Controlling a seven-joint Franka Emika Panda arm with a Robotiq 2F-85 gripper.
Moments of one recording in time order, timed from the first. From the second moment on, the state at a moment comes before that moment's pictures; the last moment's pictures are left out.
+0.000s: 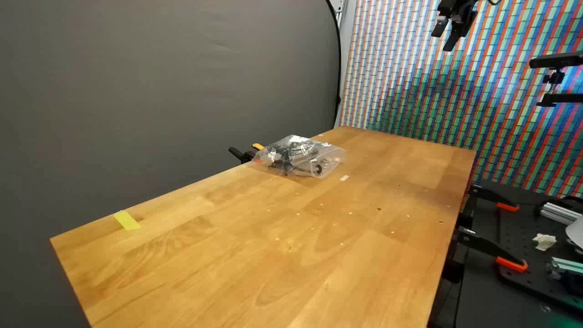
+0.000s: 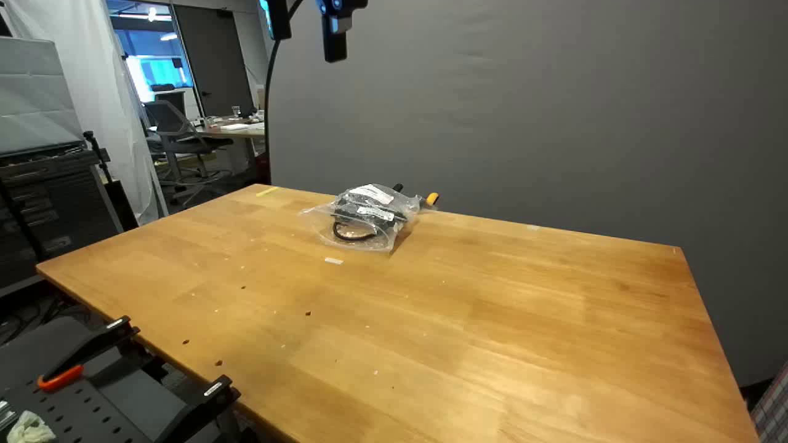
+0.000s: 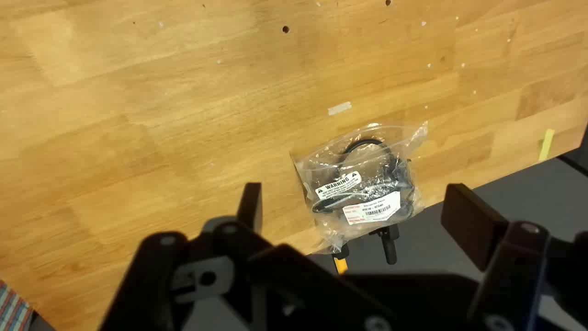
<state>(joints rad) -0.07 -0.56 -0.39 -2.48 0.13 2.05 -0.28</state>
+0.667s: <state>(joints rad) -0.07 -0.57 -0.39 -2.46 0.13 2.05 -0.28</state>
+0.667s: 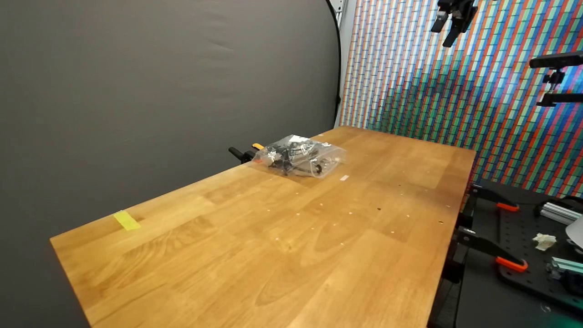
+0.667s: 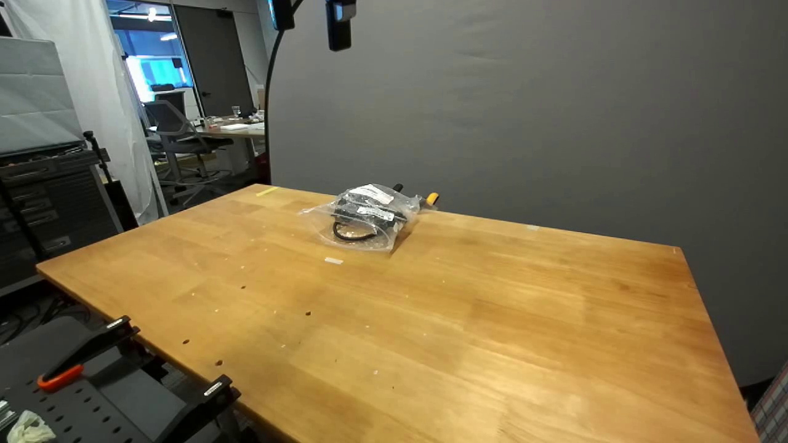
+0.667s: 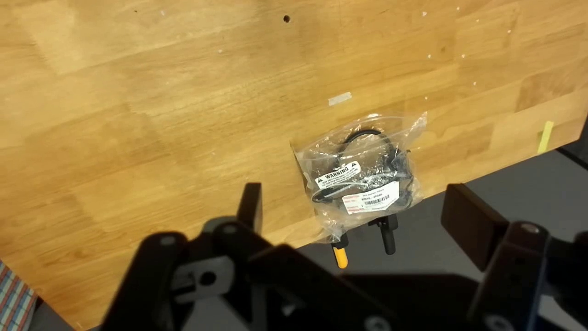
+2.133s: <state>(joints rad) -0.07 -0.11 -0.20 -2.57 0.17 2.47 -0.21</state>
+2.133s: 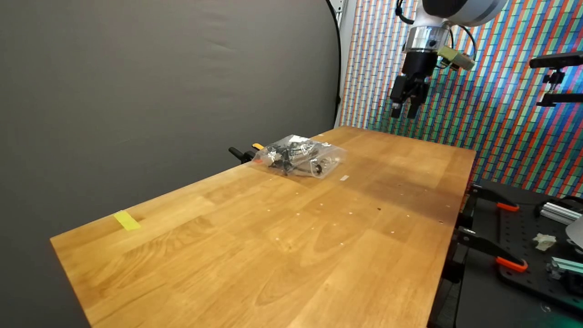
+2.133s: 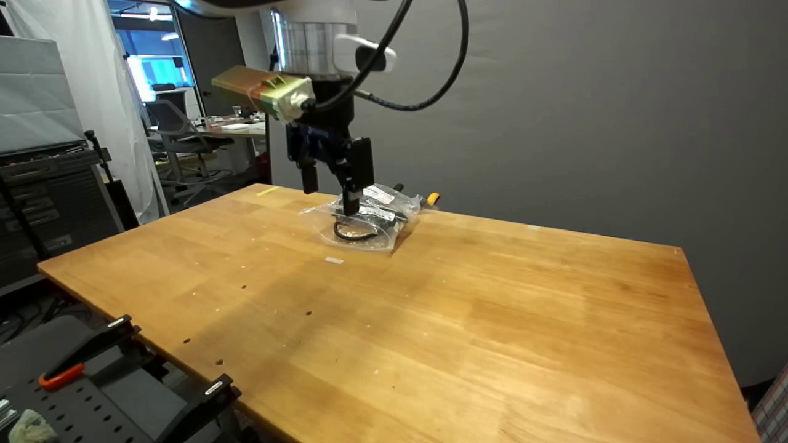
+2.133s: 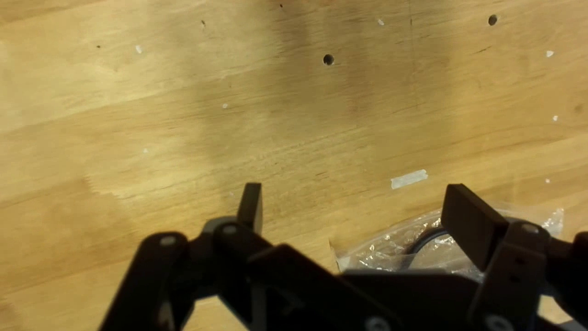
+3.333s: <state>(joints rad) -0.12 0.34 0.12 -2.47 0.42 2.97 -0.31</state>
